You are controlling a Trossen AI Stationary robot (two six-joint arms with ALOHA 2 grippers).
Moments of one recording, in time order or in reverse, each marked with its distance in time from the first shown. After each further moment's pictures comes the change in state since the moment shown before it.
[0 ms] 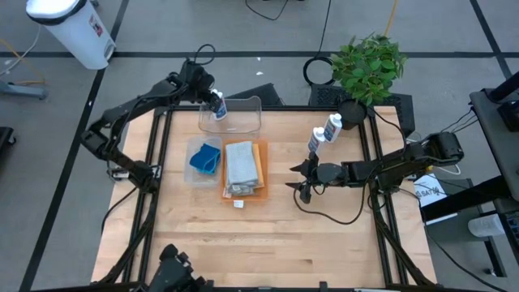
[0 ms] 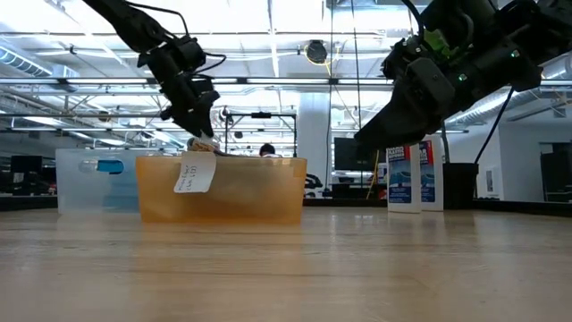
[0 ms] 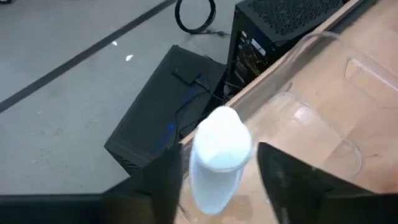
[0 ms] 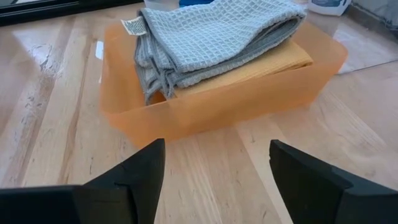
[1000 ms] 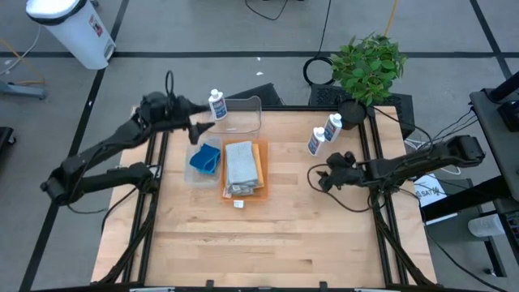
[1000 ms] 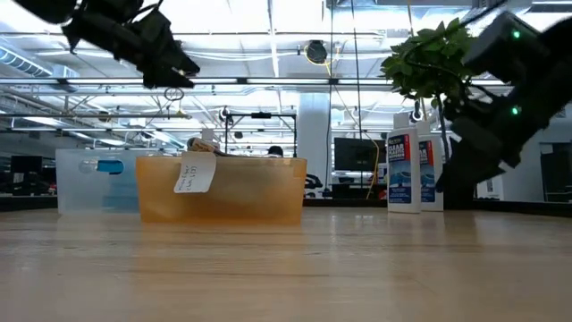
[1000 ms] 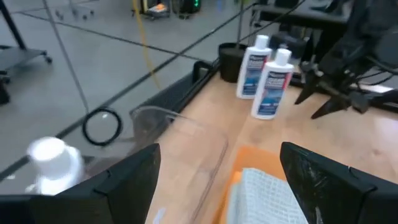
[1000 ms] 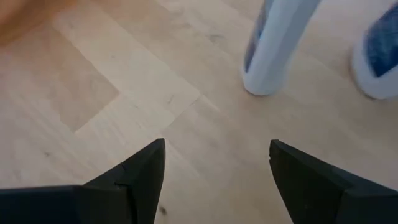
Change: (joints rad) left arm -0.149 -0.648 -0.483 0.319 0.333 -0.007; right arm 0.001 -0.345 -0.162 -0.660 0.268 0.496
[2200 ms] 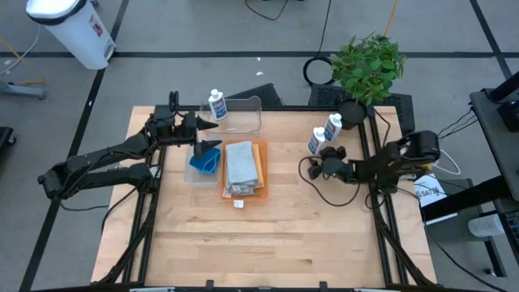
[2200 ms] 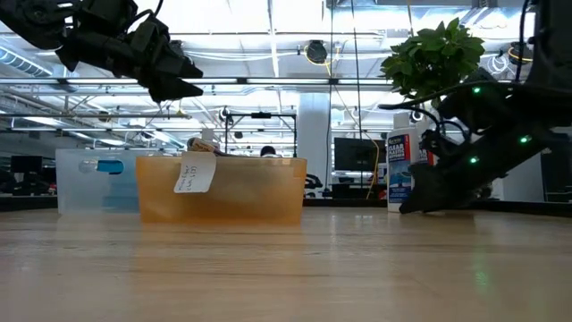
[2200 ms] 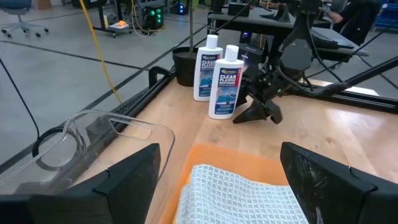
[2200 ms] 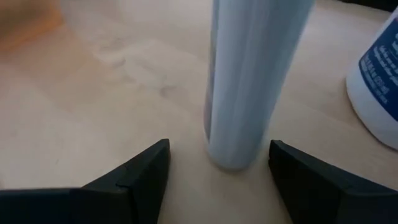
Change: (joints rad) left arm -0.171 -0.023 -0.211 0.282 -0.003 -0.051; right arm -0.243 0.588 -0.139 0.956 0.110 -0.212
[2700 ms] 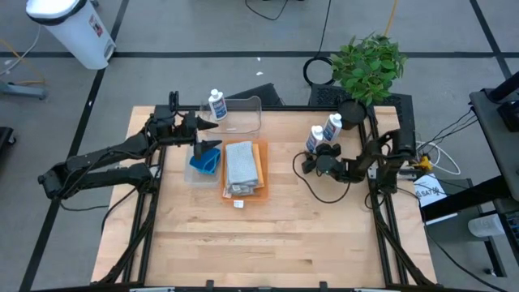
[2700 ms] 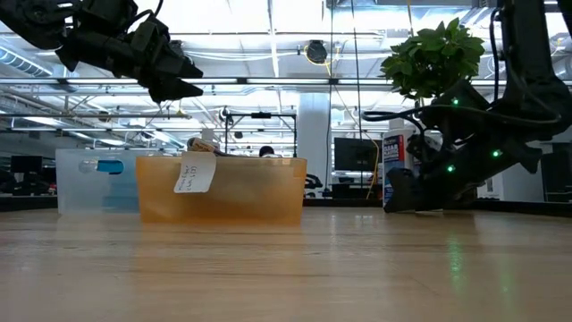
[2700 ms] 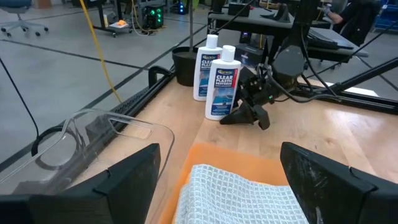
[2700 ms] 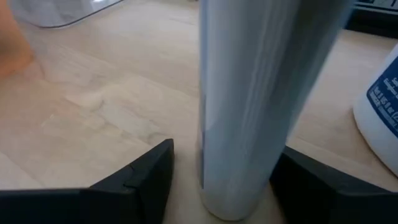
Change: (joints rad) left arm 0.000 0.000 0.000 0.000 0.000 -0.005; right arm -0.042 0.233 0.069 0.192 0.047 -0.007
